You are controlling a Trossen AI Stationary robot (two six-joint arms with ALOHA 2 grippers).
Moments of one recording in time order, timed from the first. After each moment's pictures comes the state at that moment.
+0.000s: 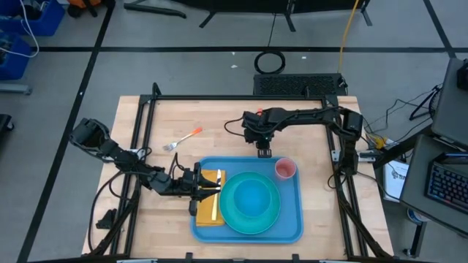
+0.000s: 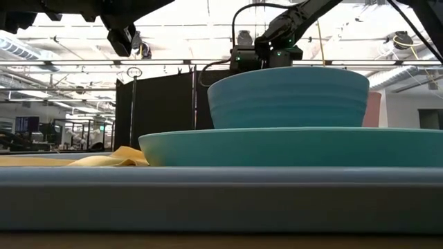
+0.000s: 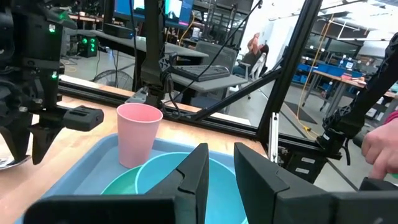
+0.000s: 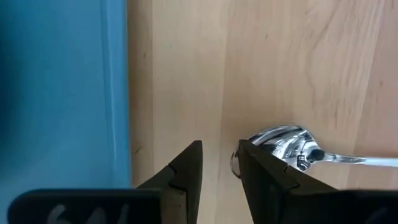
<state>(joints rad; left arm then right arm) -0.53 1.46 0.50 1.00 -0.49 -0.26 -0.31 1.91 1.33 -0.83 -0.08 -0.33</state>
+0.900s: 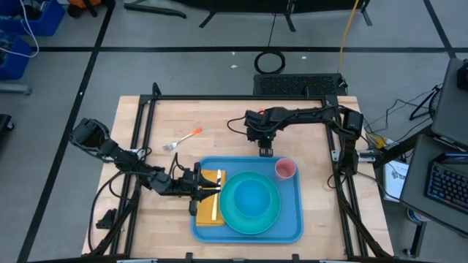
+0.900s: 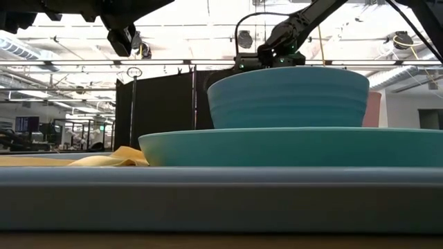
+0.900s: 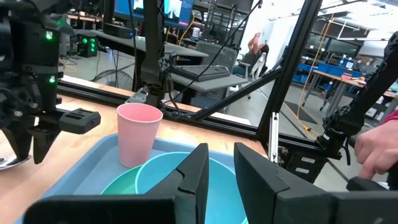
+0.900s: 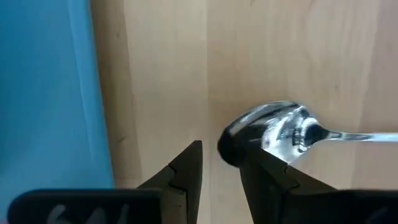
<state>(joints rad) -0.53 1.46 0.50 0.99 -0.49 -0.26 -0.34 1.91 1.29 -0.81 -0.08 -0.30</state>
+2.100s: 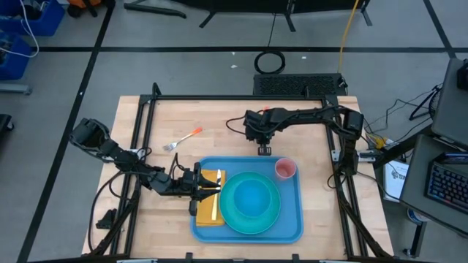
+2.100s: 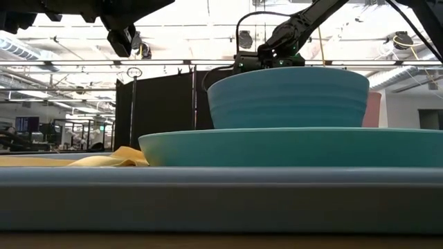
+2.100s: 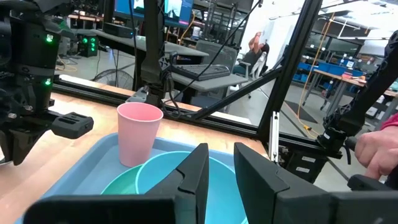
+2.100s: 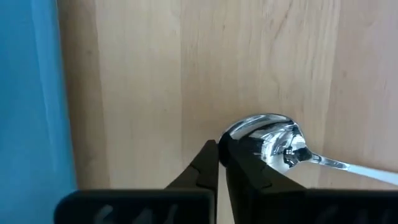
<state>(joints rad) -0.53 1.46 0.50 0.99 -0.50 -0.26 -0.34 1.91 1.27 -0.73 -0.01 -0.34</state>
